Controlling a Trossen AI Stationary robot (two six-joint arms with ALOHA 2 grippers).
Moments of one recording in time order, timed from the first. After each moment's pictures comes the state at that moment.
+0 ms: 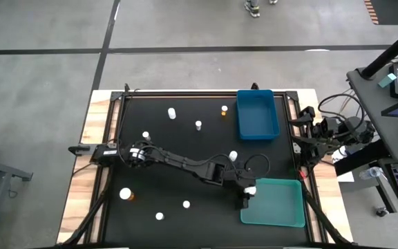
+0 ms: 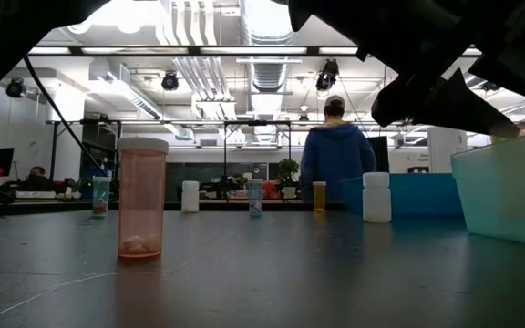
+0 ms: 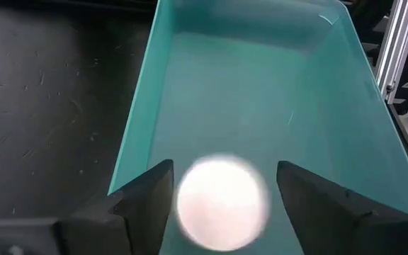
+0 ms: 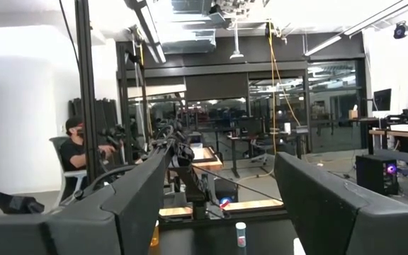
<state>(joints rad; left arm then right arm) -0.22 2.43 2.14 -0.32 -0.06 -0.25 0.37 0.03 0.44 -0.08 0.37 -0.08</state>
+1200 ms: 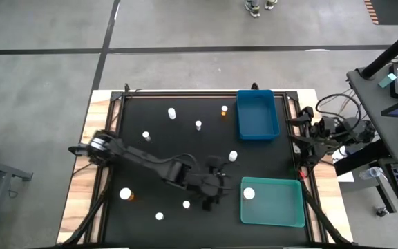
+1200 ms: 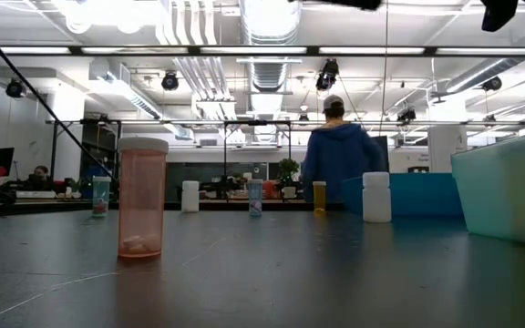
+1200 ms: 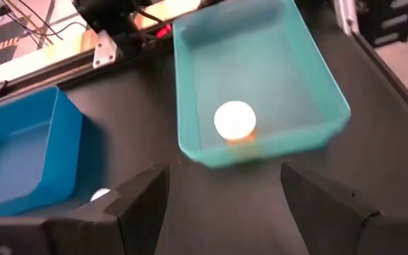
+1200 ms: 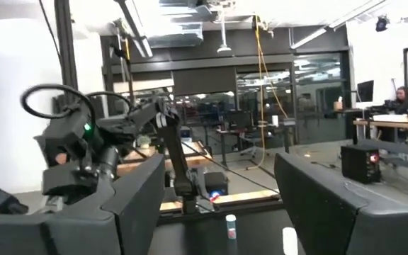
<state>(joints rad) -0.36 1.91 1.67 -0.40 -0.31 0.08 0.37 0.07 0.44 -0.07 0.42 -0.07</state>
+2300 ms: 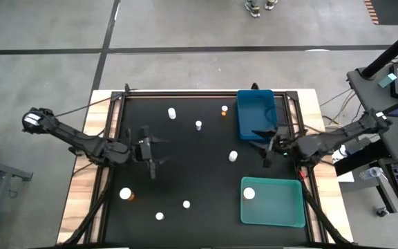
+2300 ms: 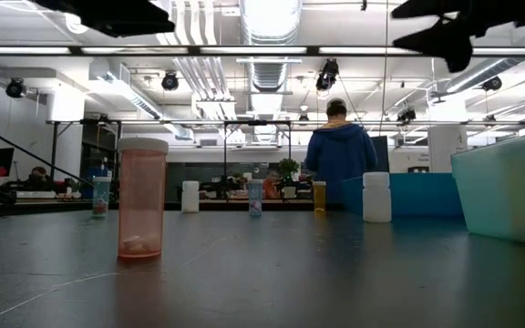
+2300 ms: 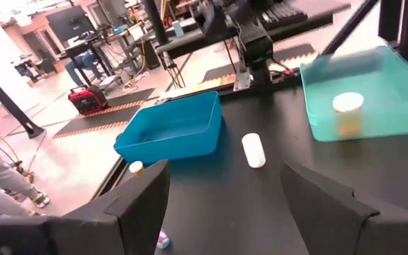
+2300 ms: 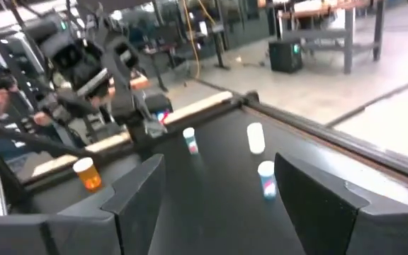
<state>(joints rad) -0.39 0.86 0.56 0.10 -0.64 0.17 0.36 0.79 0.44 0.18 0.71 0.33</state>
